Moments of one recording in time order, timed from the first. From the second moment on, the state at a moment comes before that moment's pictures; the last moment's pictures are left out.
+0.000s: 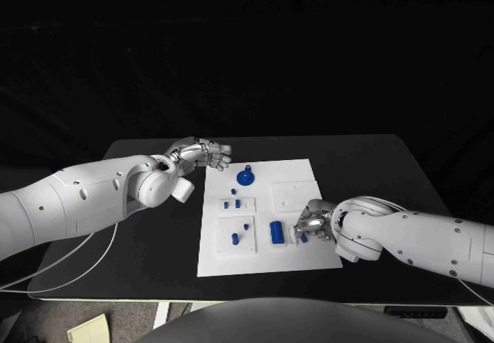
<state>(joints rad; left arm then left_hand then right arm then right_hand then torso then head) 1.17 -0.74 -0.16 1.24 -0.15 -0.08 0.24 0.97 -0.11 0.44 -0.21 0.05 0.82 0.17 0.39 0.38 1.23 0.12 0.07 0.12 0.93 0.13 0.39 0.49 0.07 0.67 0.03 0.60 1.16 1.06 -0.76 -0.22 1.53 -1.03 -0.18 -0.52 0.88 -0.10 0.84 -0.26 0.41 1.06 0.09 0.27 0.53 1.21 -0.02 1.05 1.16 1.31 -0.12 1.23 1.07 0.21 1.25 -0.04 1.11 1.27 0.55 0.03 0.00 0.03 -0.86</state>
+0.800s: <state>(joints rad) 1.17 -0.74 -0.16 1.25 -0.15 -0.08 0.23 0.97 -0.11 0.43 -0.21 0.05 0.82 0.17 0.39 0.38 1.23 0.12 0.07 0.12 0.93 0.13 0.38 0.50 0.07 0.67 0.03 0.60 1.16 1.06 -0.78 -0.22 1.53 -1.02 -0.15 -0.52 0.83 -0.15 0.83 -0.13 0.05 1.07 0.08 0.29 0.51 1.21 -0.02 1.05 1.16 1.31 -0.12 1.22 1.08 0.22 1.24 -0.05 1.11 1.27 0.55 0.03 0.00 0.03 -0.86</state>
